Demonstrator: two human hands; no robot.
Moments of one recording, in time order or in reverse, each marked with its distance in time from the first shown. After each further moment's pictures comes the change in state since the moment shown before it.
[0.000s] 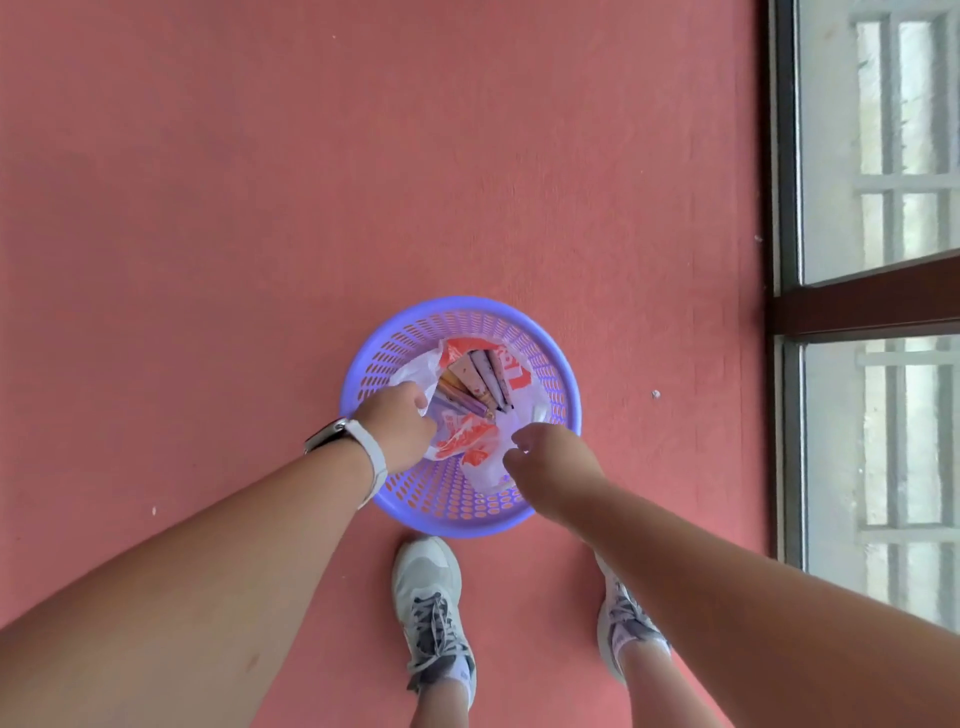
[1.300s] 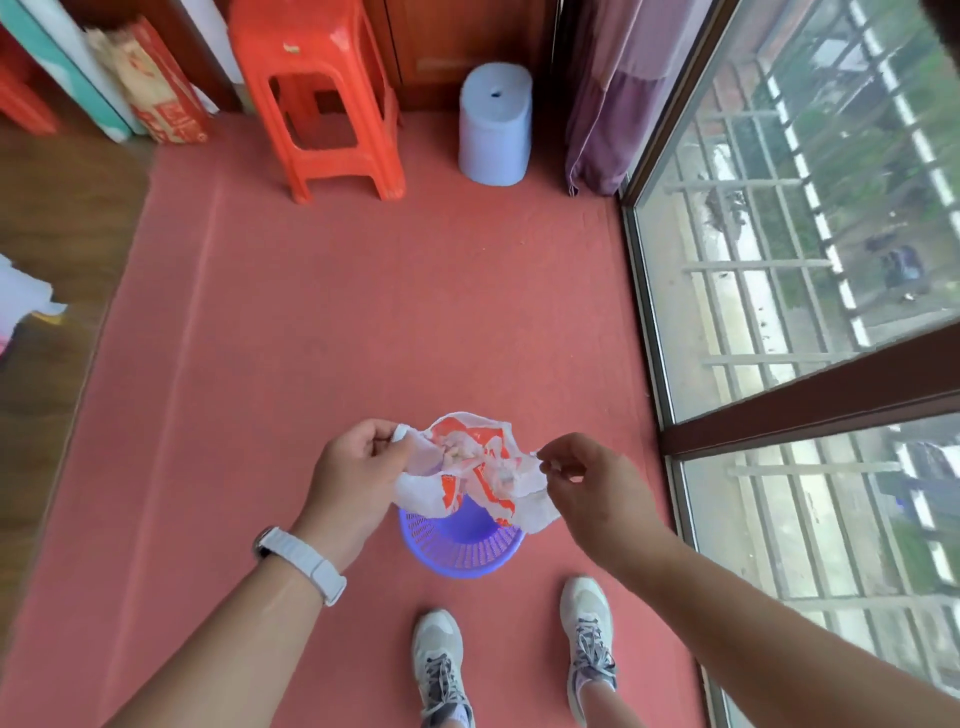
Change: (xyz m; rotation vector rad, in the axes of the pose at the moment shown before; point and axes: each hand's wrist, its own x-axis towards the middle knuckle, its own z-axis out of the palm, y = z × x) left_hand -0.330 0.112 -0.228 -0.855 0.430 0.235; right_hand -0.315 -0.117 -0.200 0.219 0.459 -0.393
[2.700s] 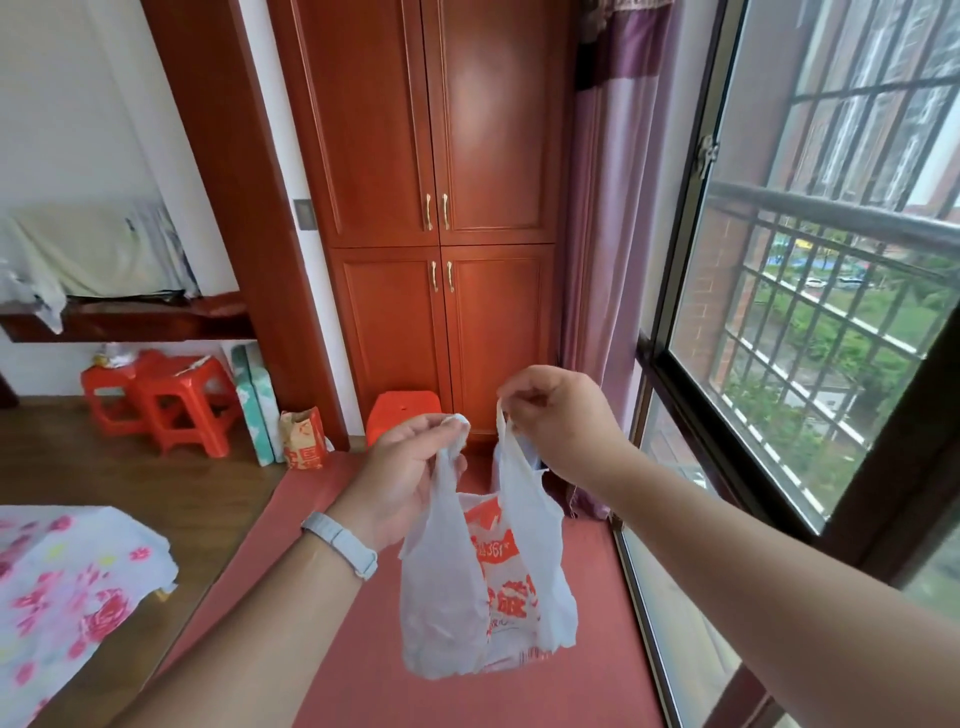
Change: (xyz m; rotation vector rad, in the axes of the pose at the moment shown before) left_hand -0.241 0.390 -0.146 -0.638 -0.320 0.393; right_hand -0.182 -0.389 -0.272 0.096 0.343 -0.869
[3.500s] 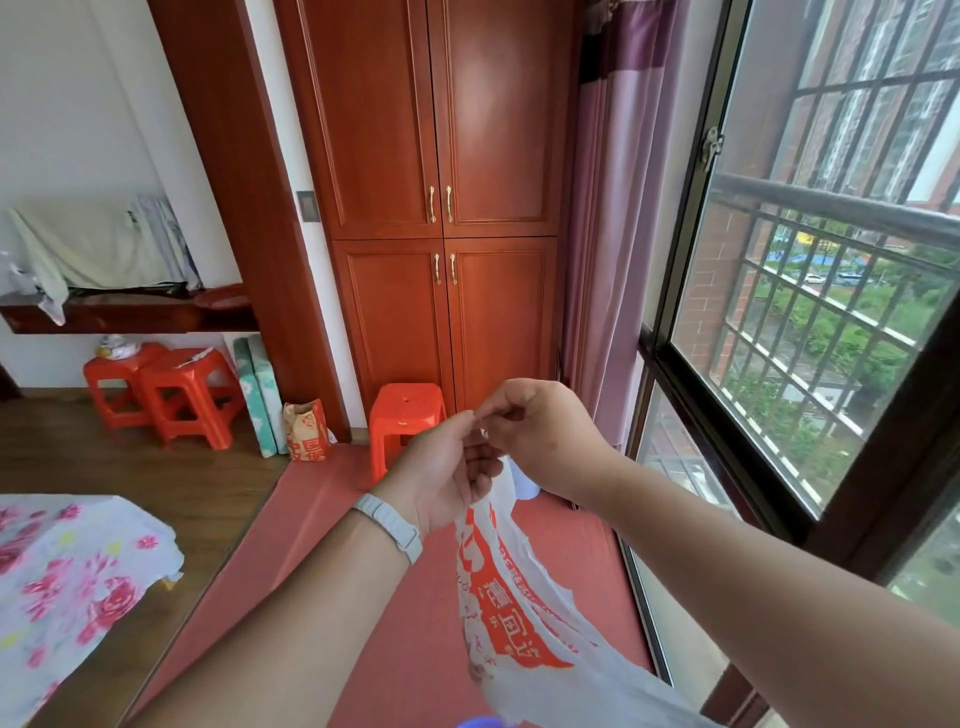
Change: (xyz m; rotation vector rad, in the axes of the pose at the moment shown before) left_hand -0.002 -0.009 0.016 0.012 -0.004 -0.247; right_hand -0.023 -0.022 0.024 0.042 -0.146 0.071
